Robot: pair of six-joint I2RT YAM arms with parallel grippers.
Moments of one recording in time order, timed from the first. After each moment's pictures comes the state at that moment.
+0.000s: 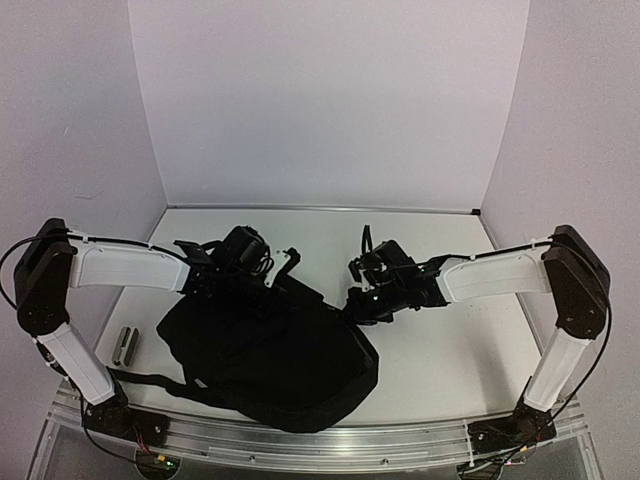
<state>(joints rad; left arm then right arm) -0.85 1.64 1.03 -0.27 0.16 -0.19 0.84 1.77 1.06 -0.18 -0.15 0.67</state>
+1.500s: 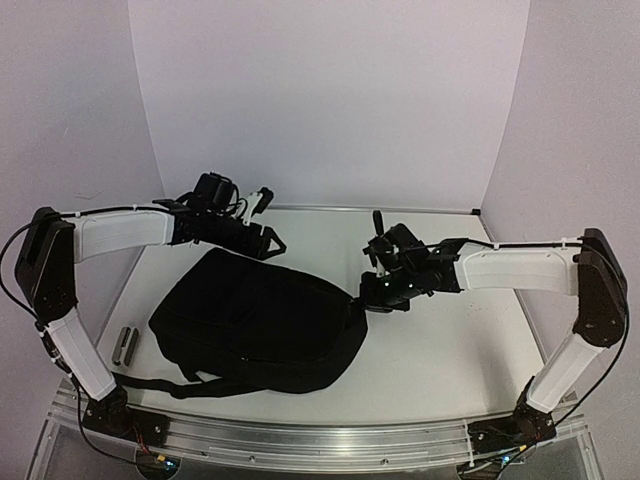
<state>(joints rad) -0.56 1.69 1.25 -0.25 0.38 -0.16 0.84 1.67 1.13 -0.42 0.03 0.75</state>
